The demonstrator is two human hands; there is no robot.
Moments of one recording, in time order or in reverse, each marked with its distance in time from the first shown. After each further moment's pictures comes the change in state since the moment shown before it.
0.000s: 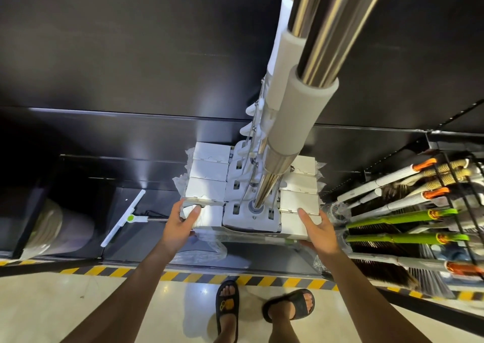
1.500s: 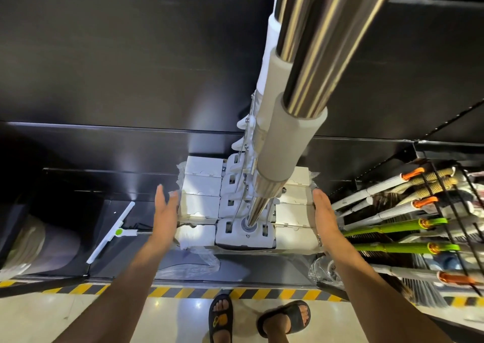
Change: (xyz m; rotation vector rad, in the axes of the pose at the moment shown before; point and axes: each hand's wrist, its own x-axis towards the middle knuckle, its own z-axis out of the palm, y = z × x) left_hand 0.038 0.050 0.013 -0.037 0.146 0.019; right_hand 0.039 -0.063 0.002 -0.288 0.083 -0.162
